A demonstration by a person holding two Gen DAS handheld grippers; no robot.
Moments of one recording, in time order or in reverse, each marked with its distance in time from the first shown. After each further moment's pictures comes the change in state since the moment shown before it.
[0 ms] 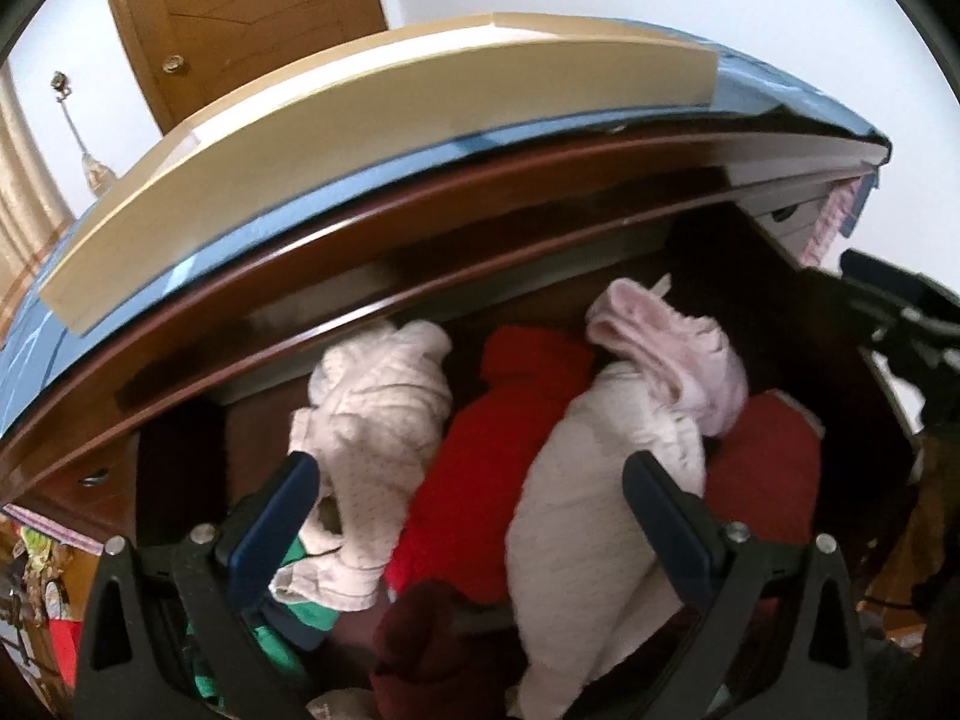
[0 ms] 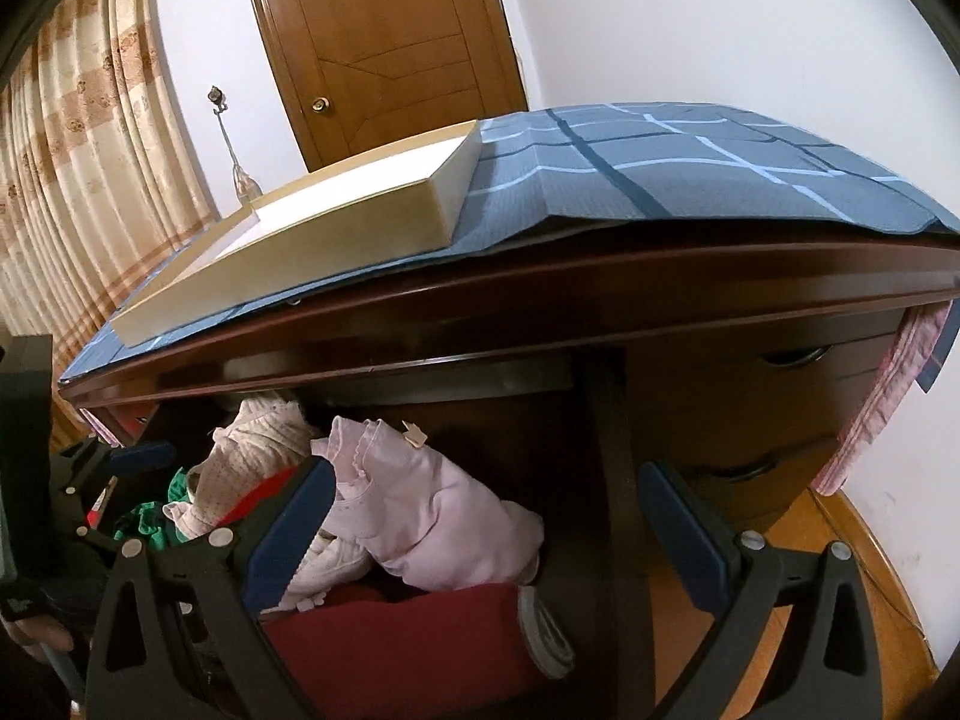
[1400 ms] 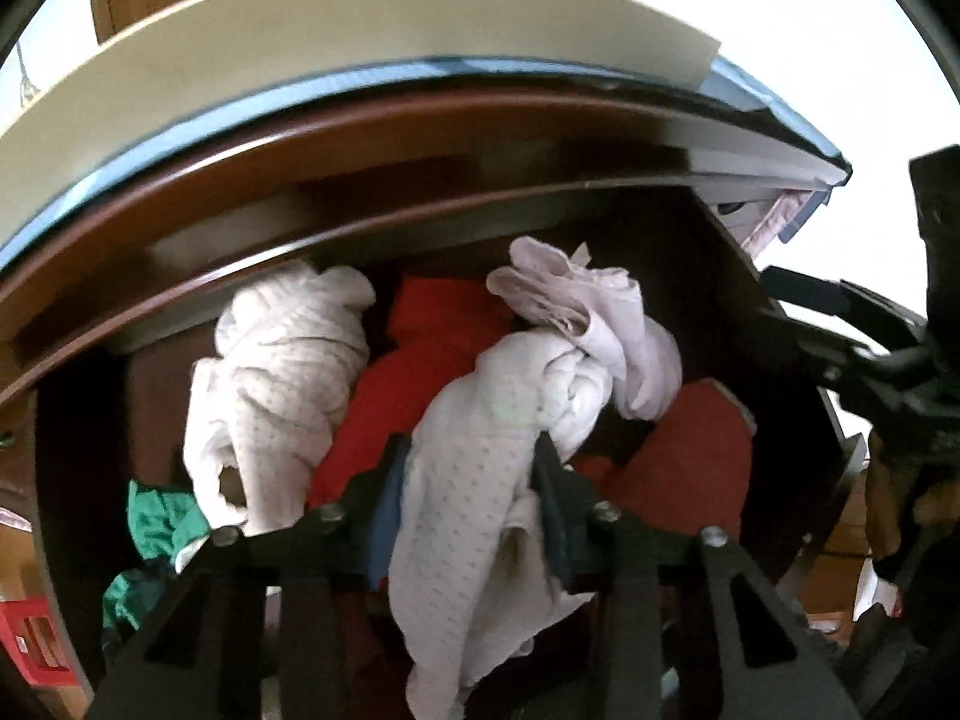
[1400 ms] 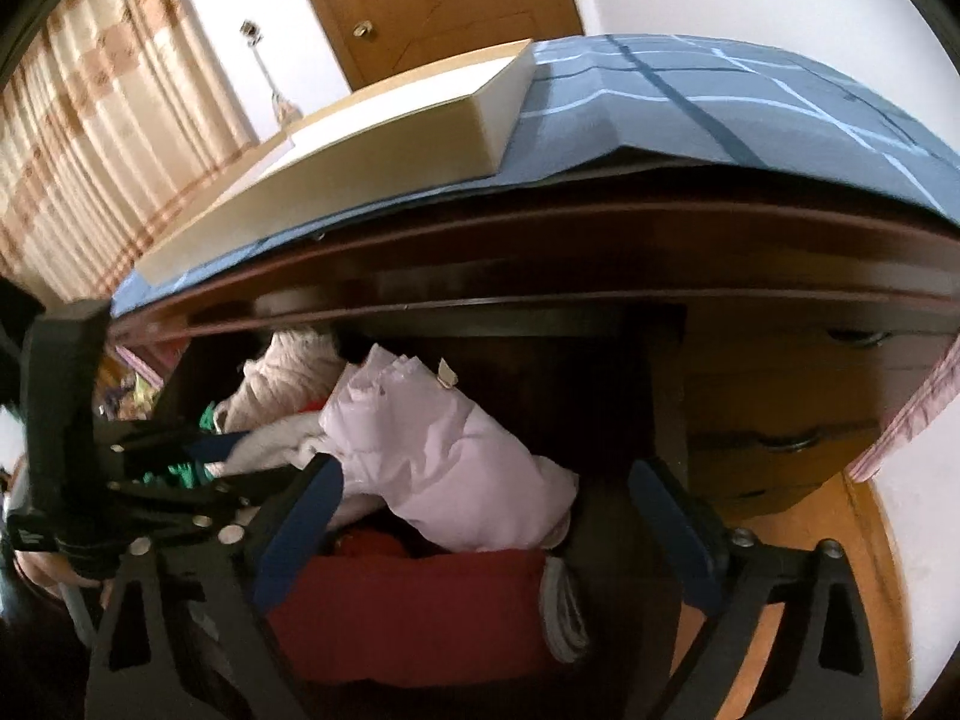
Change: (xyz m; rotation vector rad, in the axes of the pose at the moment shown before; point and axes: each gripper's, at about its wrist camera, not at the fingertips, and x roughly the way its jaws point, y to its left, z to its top) left arm 0.010 0.013 -0.002 -0.088 0.126 -0.241; right arm 0.023 0.005 0.009 -0.081 0.216 0.123
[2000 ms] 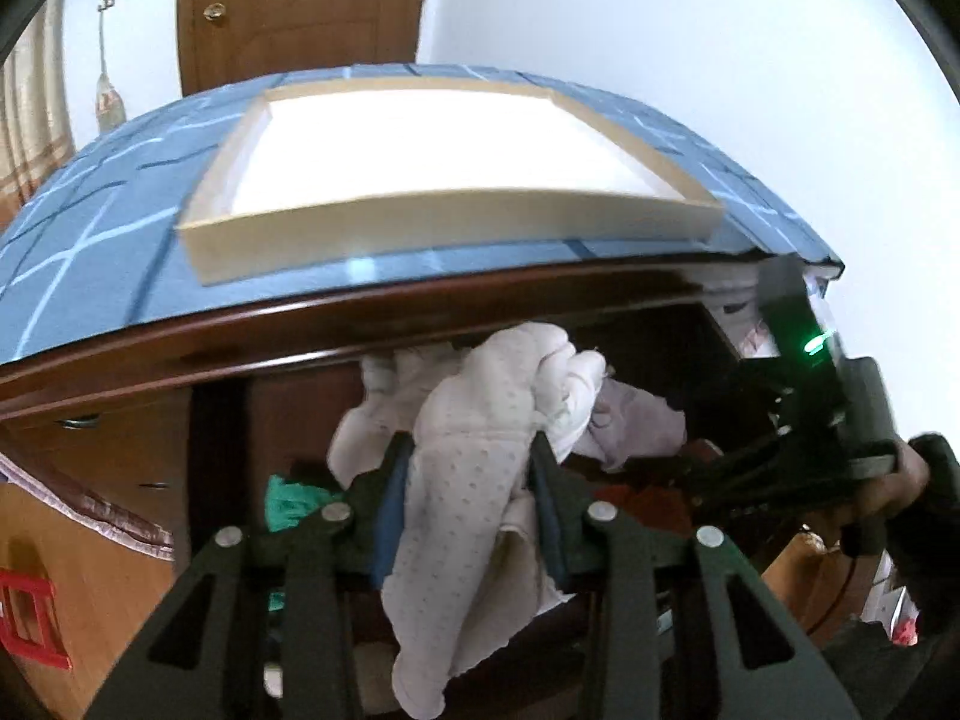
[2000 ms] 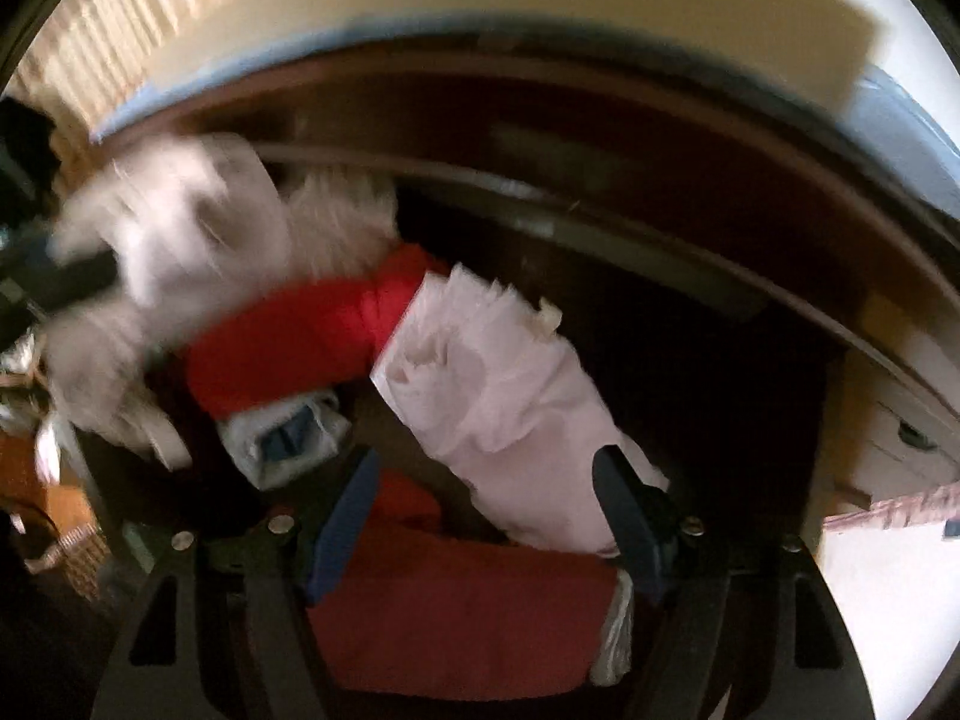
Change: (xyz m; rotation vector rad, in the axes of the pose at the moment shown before) left arm -0.071 0.045 0.003 -0.092 -0.203 0.051; right arm 0.076 0.059 0.009 -0.326 0.356 -0.028
